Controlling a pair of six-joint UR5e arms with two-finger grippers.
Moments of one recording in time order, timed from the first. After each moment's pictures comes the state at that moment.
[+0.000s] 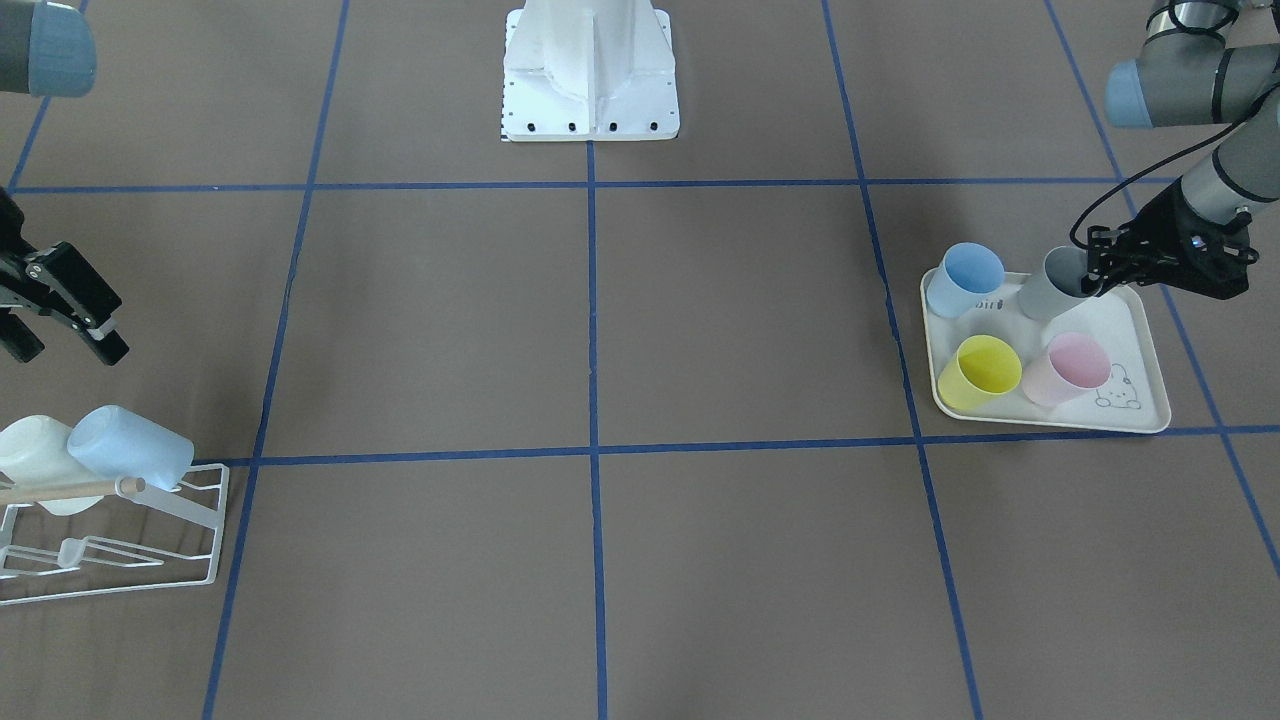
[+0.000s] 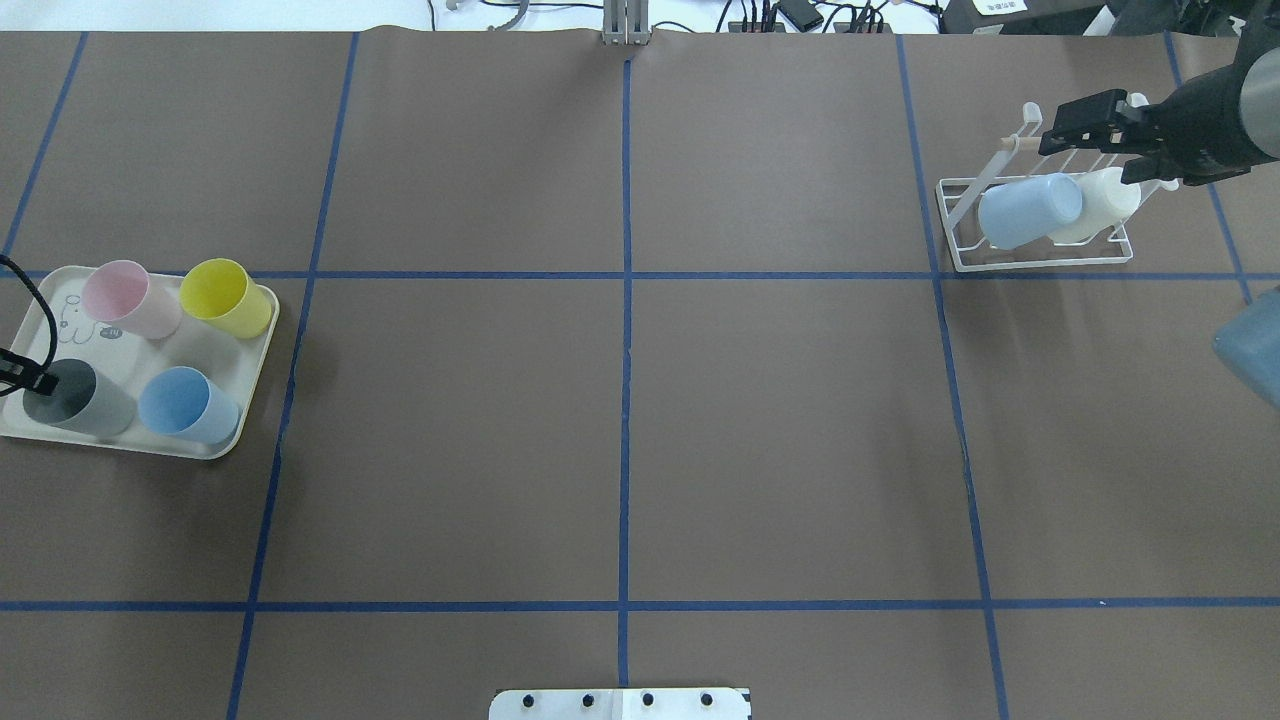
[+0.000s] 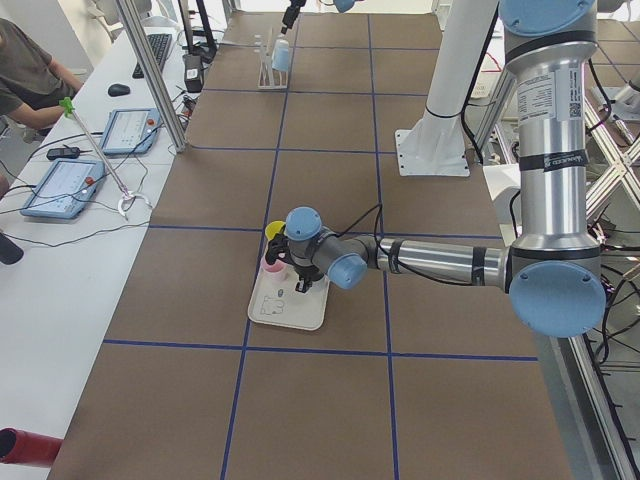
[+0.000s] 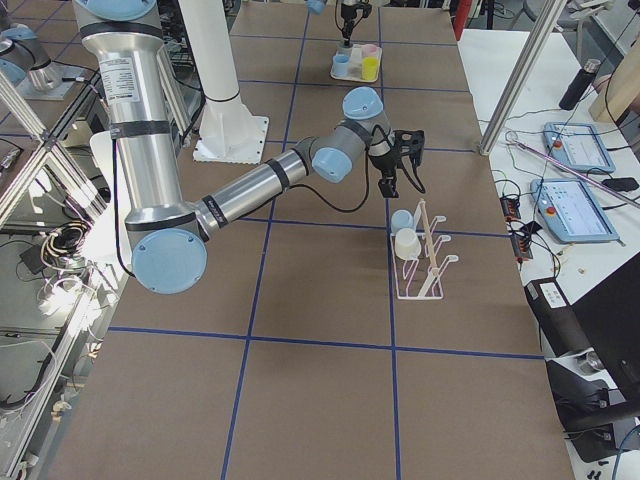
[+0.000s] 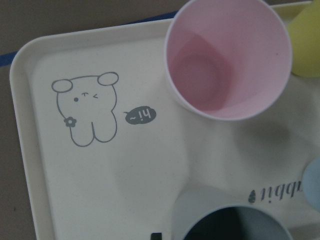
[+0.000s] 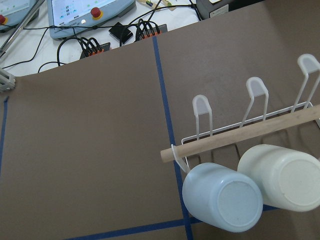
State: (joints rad) left arm -1.07 -1.45 -1.68 -2.12 -2.30 -0.44; right arm 1.10 -1.41 1.94 -1.18 2.06 1.12
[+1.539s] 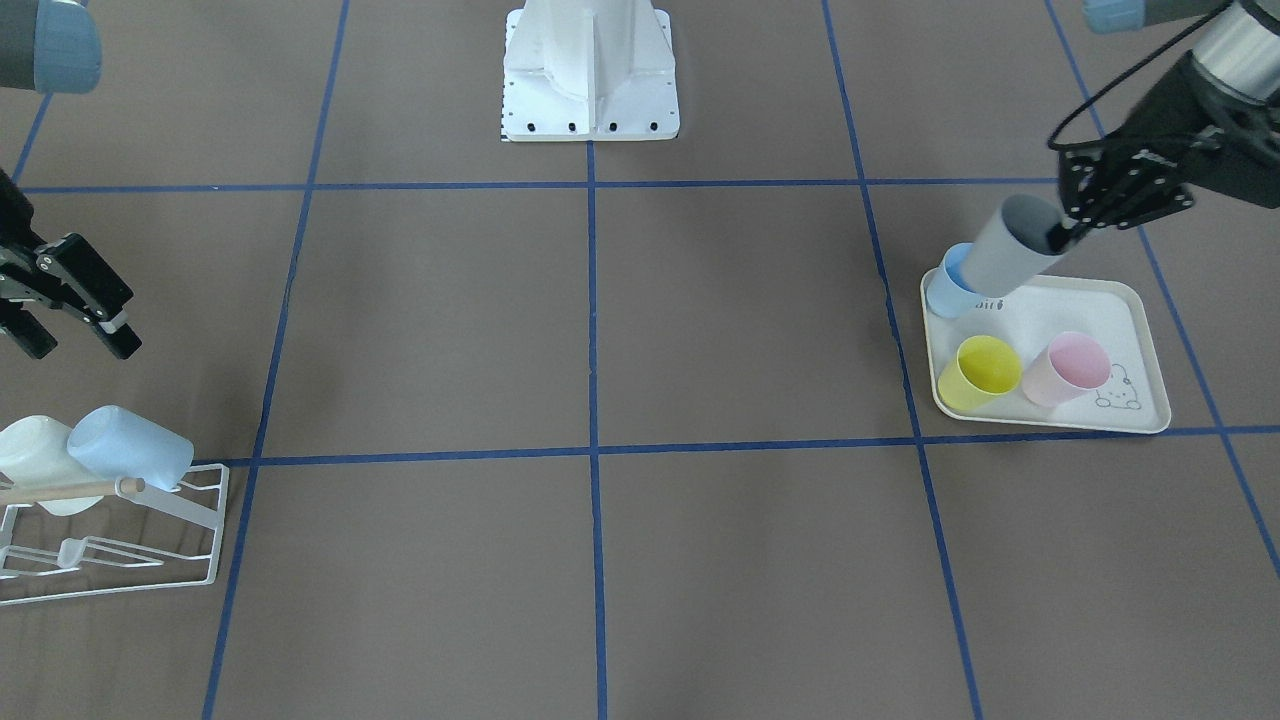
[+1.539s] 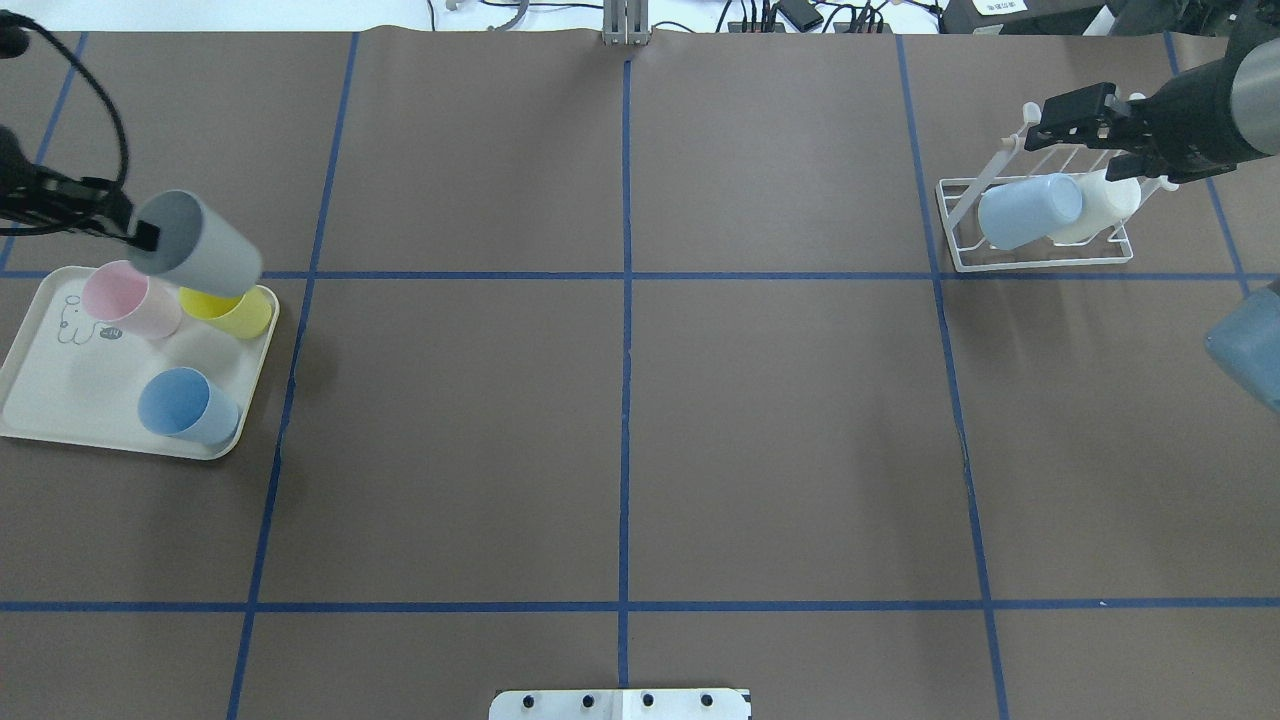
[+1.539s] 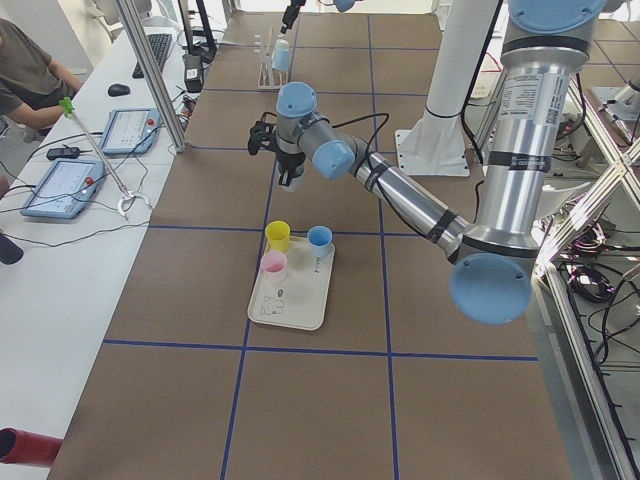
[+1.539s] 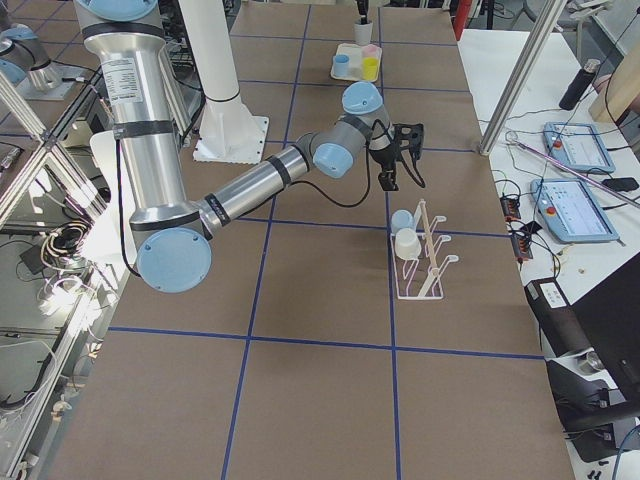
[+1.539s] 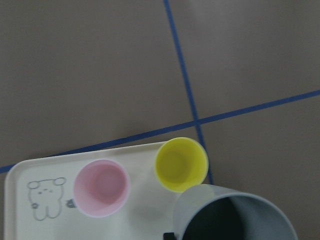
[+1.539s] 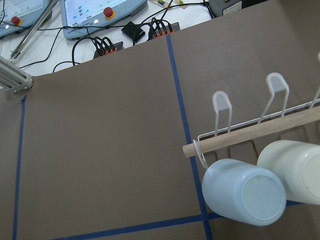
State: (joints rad) left arm -1.06 -1.79 -2.05 -1.75 -2.35 -0.82; right arm 1.09 -1.39 1.95 -1.17 2.07 1.17
